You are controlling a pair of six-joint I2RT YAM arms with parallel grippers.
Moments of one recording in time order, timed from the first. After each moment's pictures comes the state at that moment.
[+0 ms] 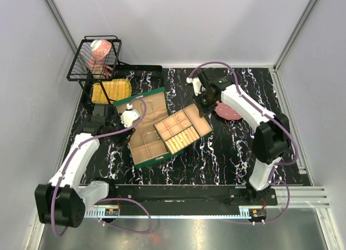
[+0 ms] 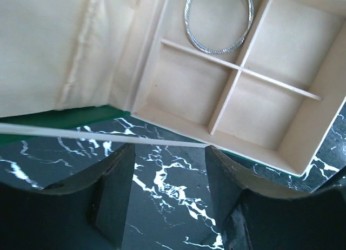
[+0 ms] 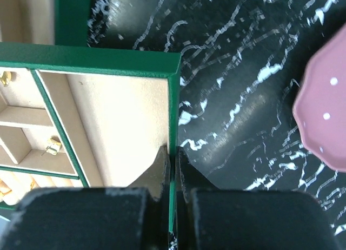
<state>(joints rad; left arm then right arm) -0.11 1.10 0.81 -0.80 0.36 0.69 0.48 1.79 1.58 -0.94 -0.14 -0.08</state>
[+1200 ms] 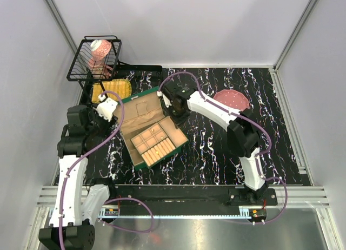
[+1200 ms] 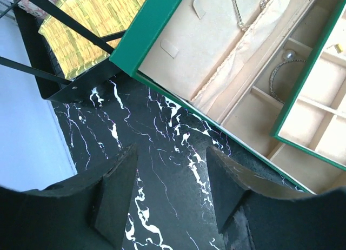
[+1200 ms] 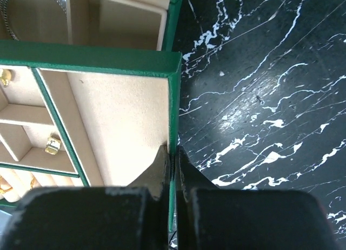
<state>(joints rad) 0.08 0.79 0.89 -0.73 0.28 0.56 0.77 2.09 1.86 -1.01 -0.07 0.13</state>
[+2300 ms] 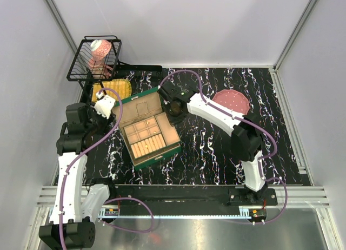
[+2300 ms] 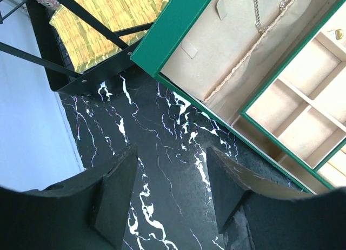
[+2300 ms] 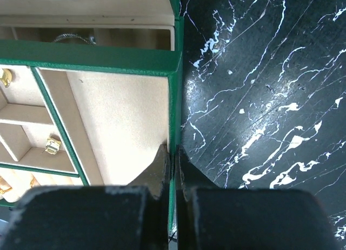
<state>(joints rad) 0.09 0.81 0.92 -0.73 0.25 0.55 0.84 2.03 1.84 -0.97 0.06 0.38</state>
